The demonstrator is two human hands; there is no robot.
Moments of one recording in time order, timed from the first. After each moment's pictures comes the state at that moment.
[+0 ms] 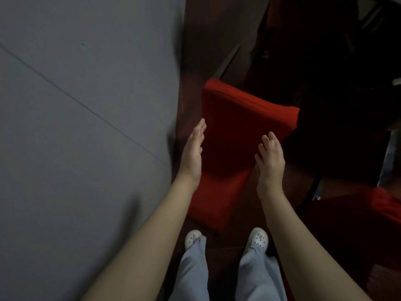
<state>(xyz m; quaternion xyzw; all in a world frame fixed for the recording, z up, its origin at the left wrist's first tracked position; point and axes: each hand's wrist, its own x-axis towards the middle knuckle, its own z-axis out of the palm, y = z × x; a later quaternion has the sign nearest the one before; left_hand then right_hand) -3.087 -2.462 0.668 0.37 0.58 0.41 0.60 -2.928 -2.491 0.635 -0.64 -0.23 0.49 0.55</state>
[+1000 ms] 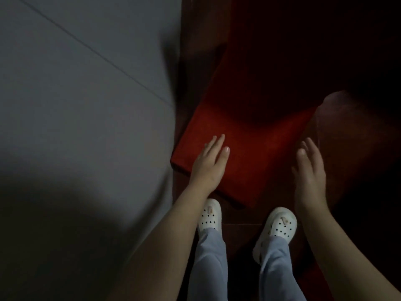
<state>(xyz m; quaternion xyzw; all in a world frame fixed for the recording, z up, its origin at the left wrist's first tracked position) -3.163 -2.541 0.218 0.49 0.69 0.09 0.52 -2.962 -2.567 0.250 -0.73 -0.25 0.51 0.38</state>
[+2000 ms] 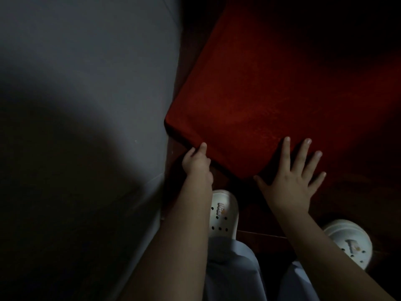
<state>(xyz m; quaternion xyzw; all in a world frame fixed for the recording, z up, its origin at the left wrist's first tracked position) -3.217 -2.626 -0.062 -0.23 0.78 0.36 0.47 -3.047 -2.659 -0.026 -0.74 -0.57 0.33 -0.13</state>
